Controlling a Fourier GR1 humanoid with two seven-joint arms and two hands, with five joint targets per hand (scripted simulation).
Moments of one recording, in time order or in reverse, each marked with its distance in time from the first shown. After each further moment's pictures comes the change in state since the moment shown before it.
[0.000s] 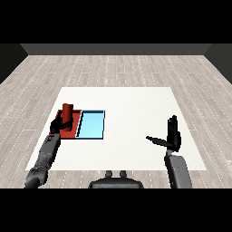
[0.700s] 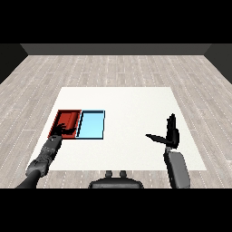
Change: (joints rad) left arm -0.148 0.012 -0.034 0.417 -0.111 -0.005 0.114; right arm -0.062 -0.005 -0.022 0.105 0.029 -0.006 -0.027
